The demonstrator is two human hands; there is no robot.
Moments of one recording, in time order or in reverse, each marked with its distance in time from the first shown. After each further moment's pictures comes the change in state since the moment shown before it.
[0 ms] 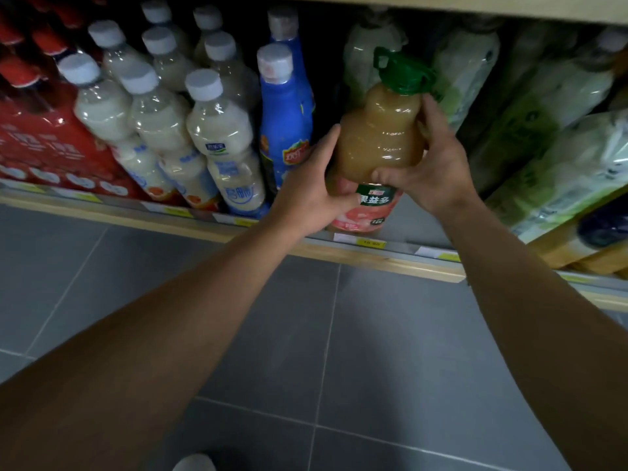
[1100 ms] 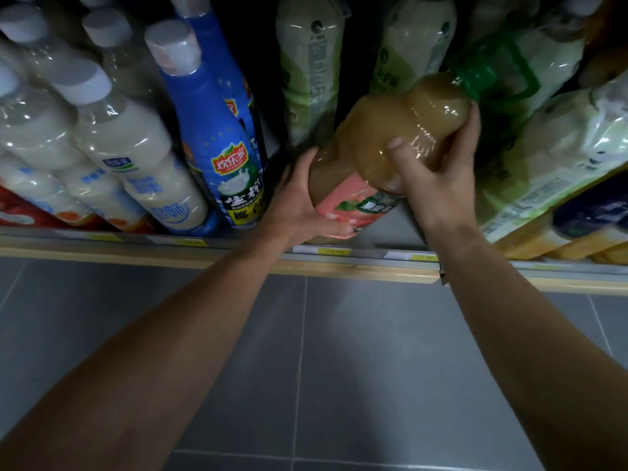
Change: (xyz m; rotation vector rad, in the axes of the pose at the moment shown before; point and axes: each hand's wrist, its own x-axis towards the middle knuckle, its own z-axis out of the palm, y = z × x) left_hand 0.047 -0.033 0.075 -0.023 -0.181 -0.154; right_hand -0.020 0.033 -0.016 0.394 0.388 0.166
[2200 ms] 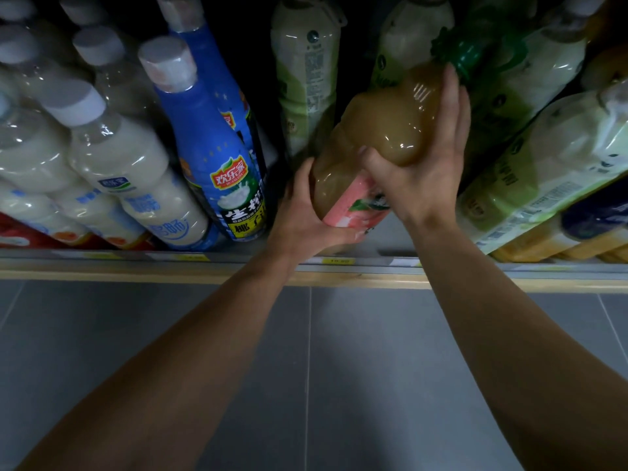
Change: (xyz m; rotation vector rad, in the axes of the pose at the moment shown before) left_hand -0.004 -0.007 0.015 -0.110 0.058 -0.013; right_hand 0.013 0.001 0.022 -0.405 0.100 -0.221
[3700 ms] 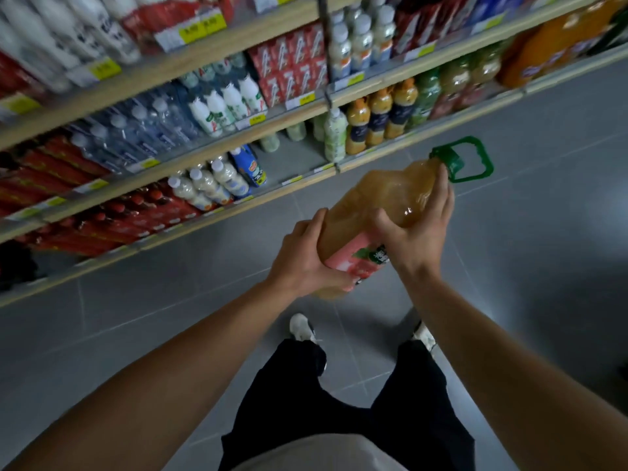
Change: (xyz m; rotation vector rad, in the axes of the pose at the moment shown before) left_hand -0.482 0.528 -0.281 0.402 -0.633 0.003; right_hand -0.214 -0.551 -0.494 0.023 0.190 0.690
